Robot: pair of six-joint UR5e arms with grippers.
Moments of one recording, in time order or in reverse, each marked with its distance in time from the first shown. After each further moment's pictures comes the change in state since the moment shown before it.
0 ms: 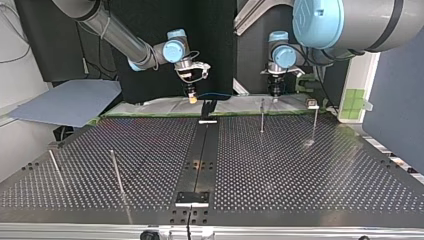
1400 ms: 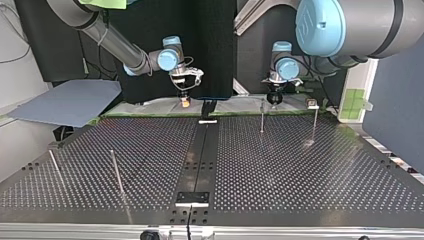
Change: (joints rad) left arm 0.041 -0.031 0.104 -0.095 0.116 -0.090; right arm -0.060 0.056 -0.068 0.054 -0.010 0.000
